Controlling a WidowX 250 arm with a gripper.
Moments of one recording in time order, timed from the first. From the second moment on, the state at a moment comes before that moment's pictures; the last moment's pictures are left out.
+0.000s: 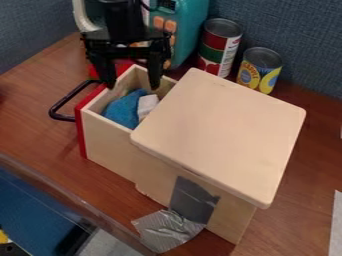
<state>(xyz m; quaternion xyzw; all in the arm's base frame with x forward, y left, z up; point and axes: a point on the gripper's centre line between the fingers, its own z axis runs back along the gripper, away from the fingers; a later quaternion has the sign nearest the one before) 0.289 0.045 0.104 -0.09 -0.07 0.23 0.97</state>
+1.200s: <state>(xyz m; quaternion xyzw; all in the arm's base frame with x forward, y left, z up) 0.292 0.039 0.081 -0.08 -0.04 0.27 0.96</state>
